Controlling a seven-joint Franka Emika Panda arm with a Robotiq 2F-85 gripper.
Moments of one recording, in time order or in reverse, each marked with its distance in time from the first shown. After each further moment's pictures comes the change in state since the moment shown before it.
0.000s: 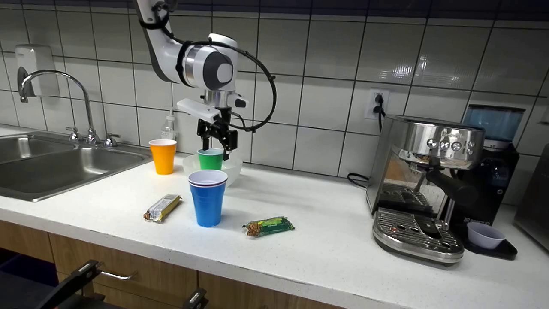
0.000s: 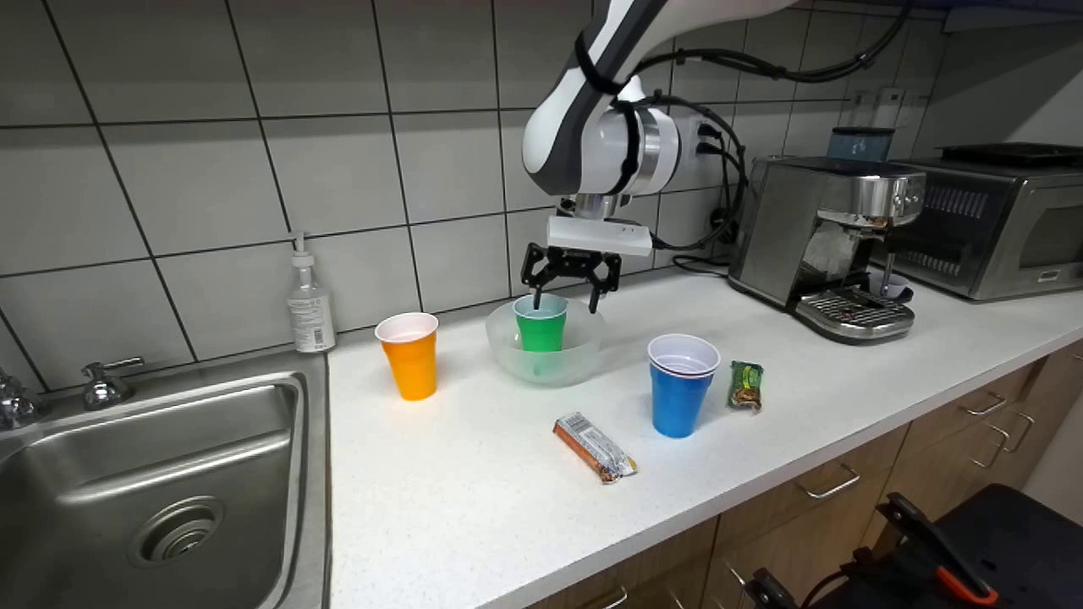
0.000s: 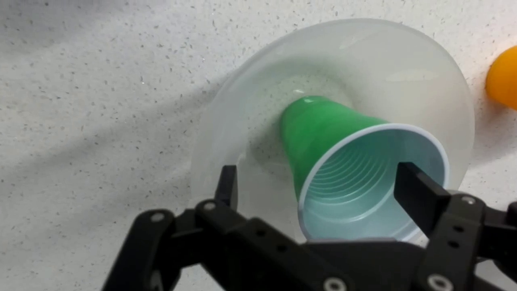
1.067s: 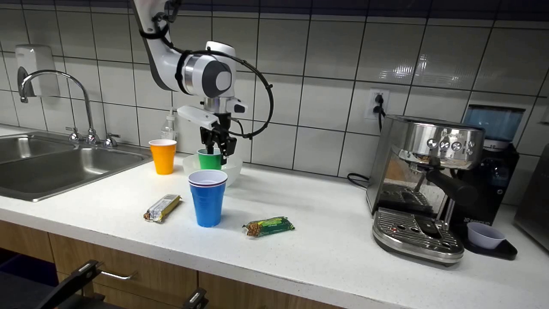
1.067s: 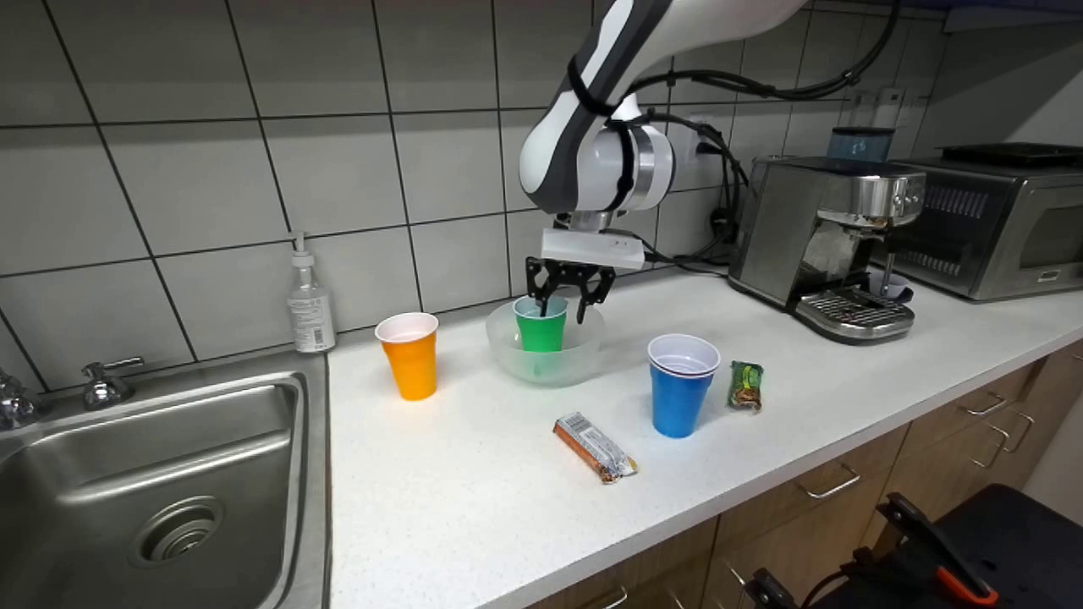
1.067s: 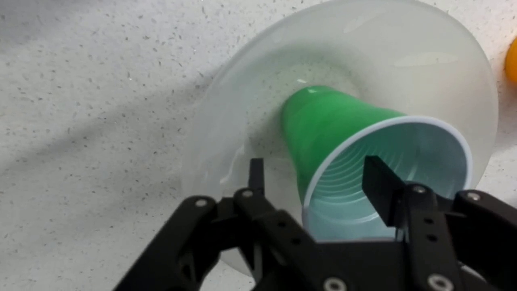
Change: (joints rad) arm 0.028 0.042 -0.024 0.009 -0.002 0.064 0.046
